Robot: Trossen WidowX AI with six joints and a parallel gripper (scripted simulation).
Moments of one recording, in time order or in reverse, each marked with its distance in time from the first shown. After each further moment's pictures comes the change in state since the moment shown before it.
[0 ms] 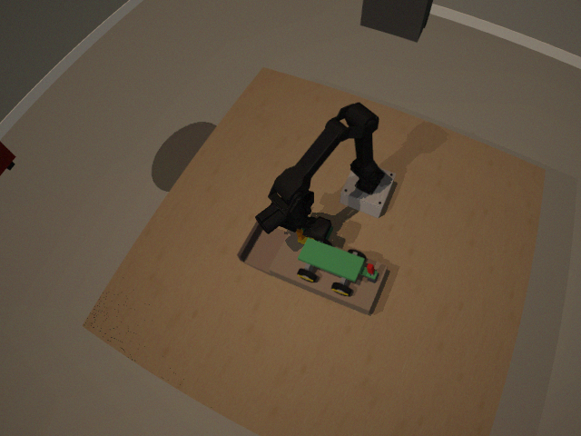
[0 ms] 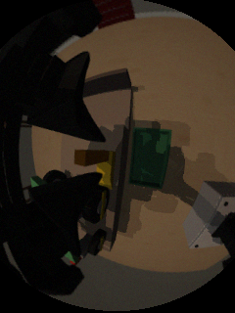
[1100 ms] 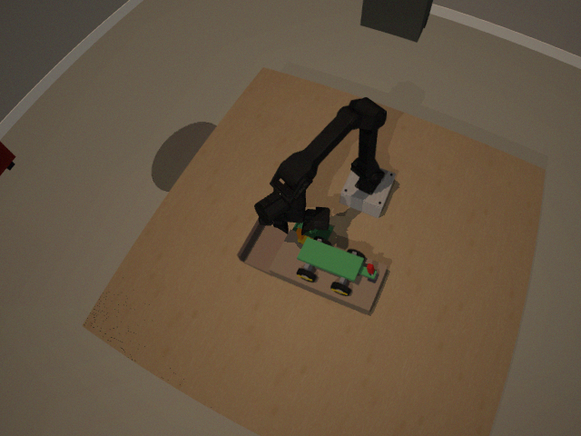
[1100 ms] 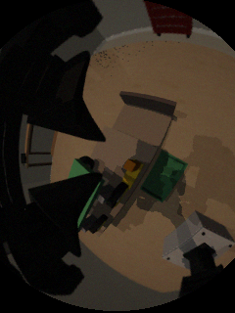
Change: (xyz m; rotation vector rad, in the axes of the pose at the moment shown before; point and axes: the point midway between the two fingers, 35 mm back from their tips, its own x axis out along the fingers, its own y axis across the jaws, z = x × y) arm -0.062 -0.005 -0.026 -0.361 0.145 0.094
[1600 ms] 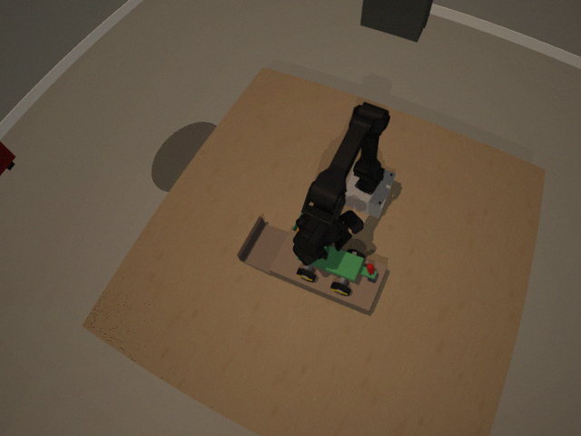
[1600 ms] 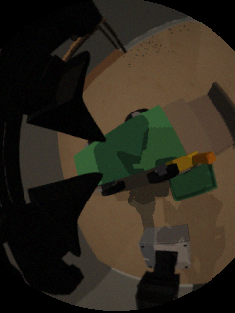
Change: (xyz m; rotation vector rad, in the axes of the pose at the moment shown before) arm -0.015 -0.102 -0.068 -0.688 0.086 -0.137
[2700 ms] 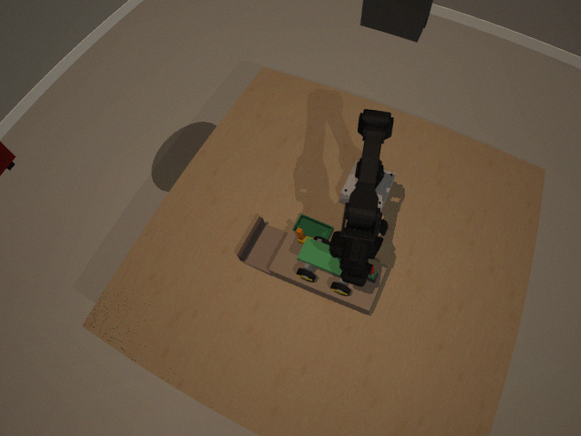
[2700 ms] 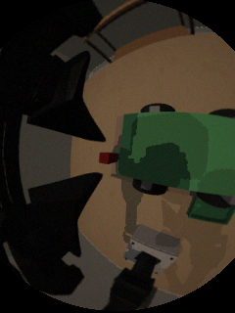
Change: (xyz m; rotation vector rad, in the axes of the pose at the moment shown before) arm 0.022 -0.062 -0.080 -0.506 0.079 -0.130
